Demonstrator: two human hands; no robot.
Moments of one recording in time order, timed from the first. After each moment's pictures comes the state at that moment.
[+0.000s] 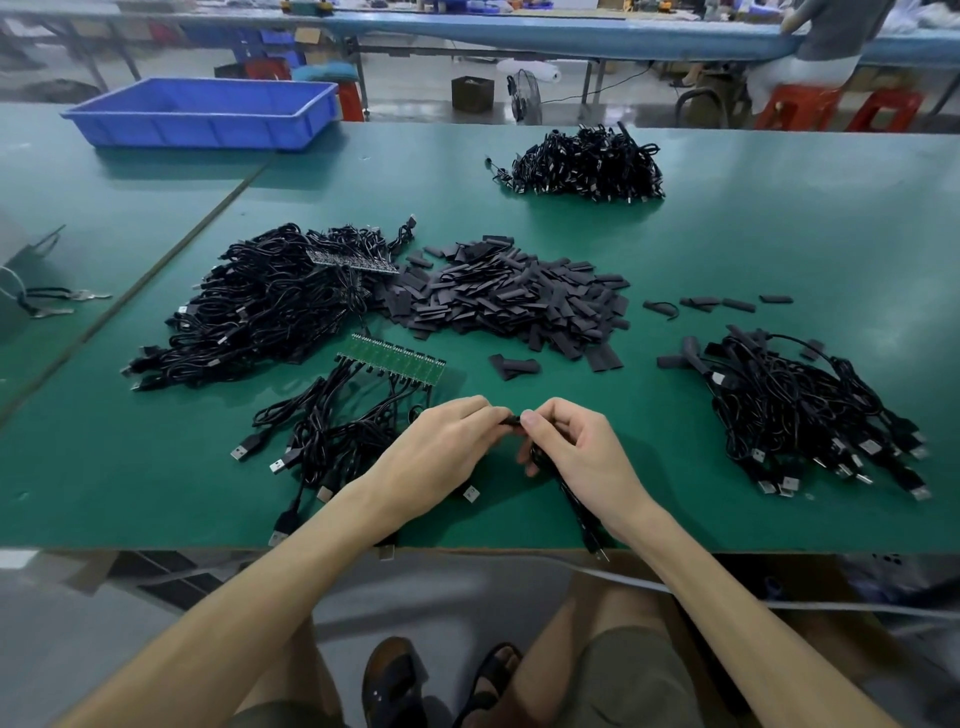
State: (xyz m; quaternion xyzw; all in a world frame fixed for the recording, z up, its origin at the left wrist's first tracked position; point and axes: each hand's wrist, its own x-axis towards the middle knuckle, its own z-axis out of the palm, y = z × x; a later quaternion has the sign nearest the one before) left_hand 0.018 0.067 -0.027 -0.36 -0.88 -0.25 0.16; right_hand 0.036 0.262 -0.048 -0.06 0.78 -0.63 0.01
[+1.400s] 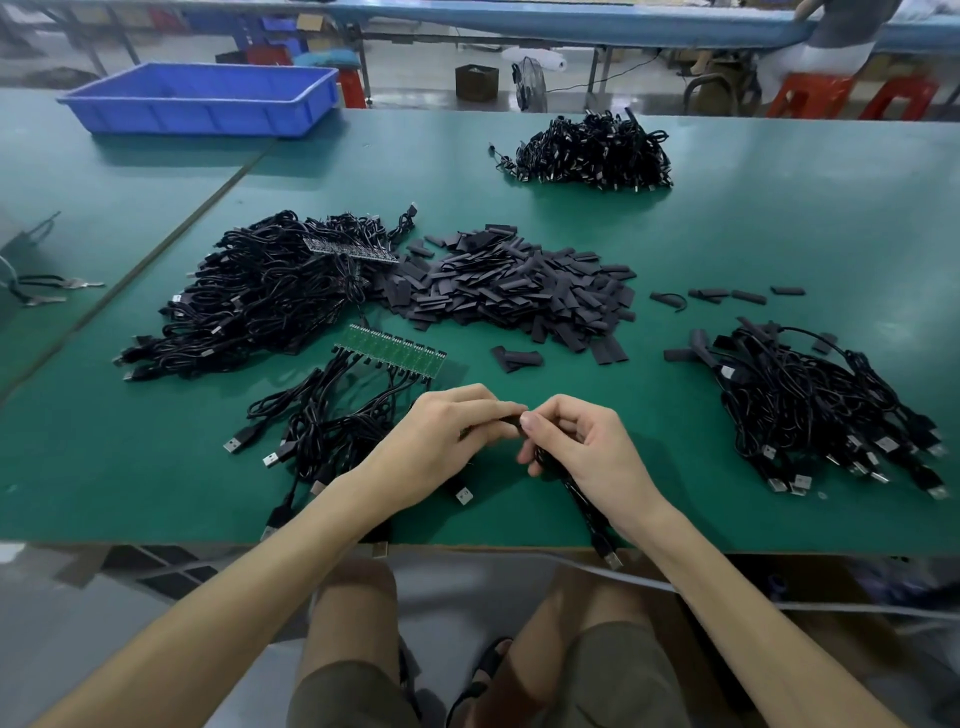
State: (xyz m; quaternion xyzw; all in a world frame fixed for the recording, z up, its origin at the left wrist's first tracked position) left_hand 0.011 0.062 -0.037 -0.36 -0.85 -0.37 0.11; right_hand 0.039 0.266 -0.049 -0.08 0.74 -0.66 0.03
